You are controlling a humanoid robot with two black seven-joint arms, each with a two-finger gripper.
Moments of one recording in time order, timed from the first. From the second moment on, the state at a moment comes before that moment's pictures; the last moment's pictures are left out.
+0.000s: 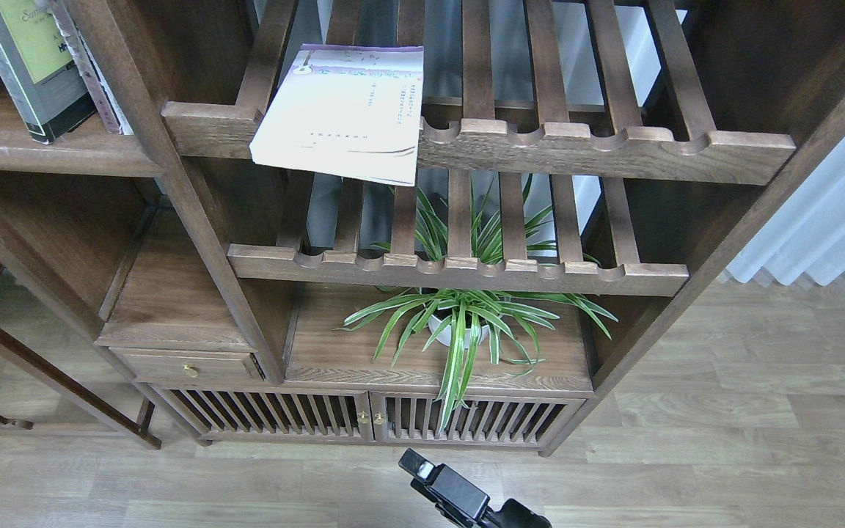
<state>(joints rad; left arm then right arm) -0.91 0.42 -1.79 -1.01 0.82 -0.49 0.49 -0.30 0.02 0.97 1.21 -0.10 0.58 -0.27</state>
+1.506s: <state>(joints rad) -0.12 0.41 -1.99 -1.38 0.19 -0.49 0.48 -0.28 0.01 0.99 1.24 -0.08 0.58 -0.24</state>
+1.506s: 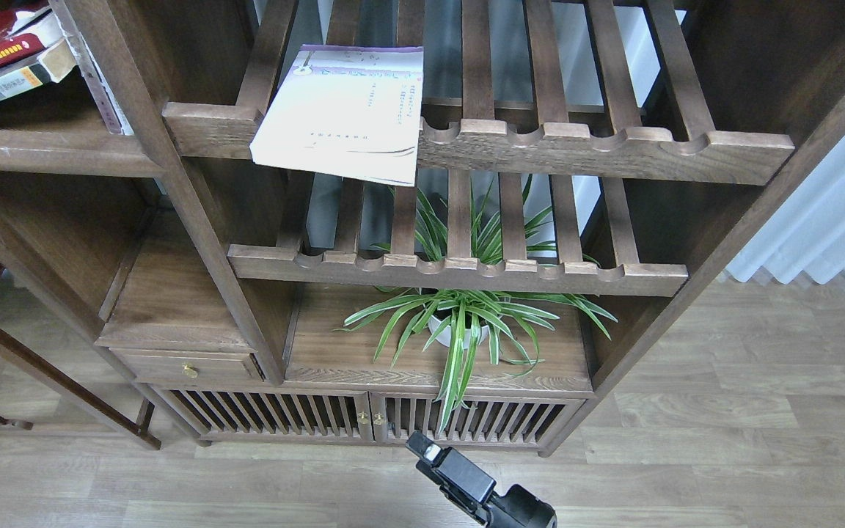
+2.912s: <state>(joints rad) 0.20 0.24 -1.95 -1.28 0.12 -0.49 0.47 0.17 0.01 0.84 1.51 -0.07 0.42 0.08</state>
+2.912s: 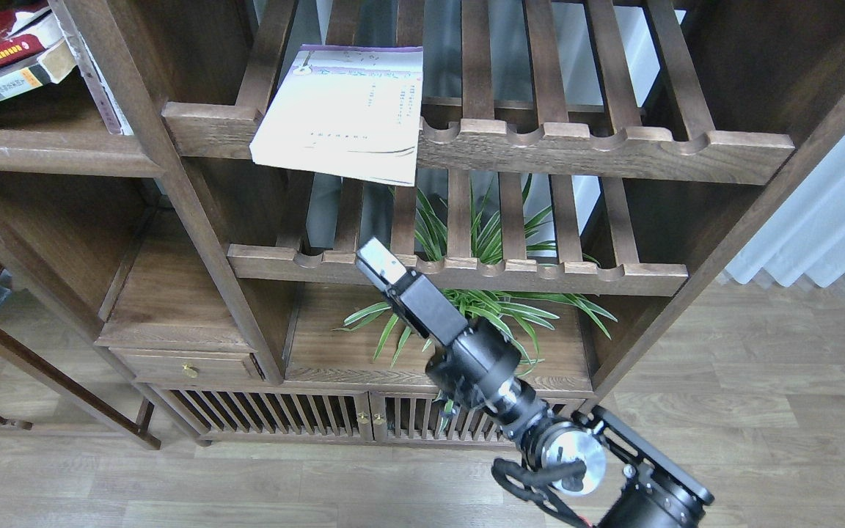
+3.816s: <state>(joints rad) 0.20 0.28 -1.97 -1.26 0.05 -0.49 0.48 0.42 0.02 0.86 1.51 0.09 0.10 0.09</state>
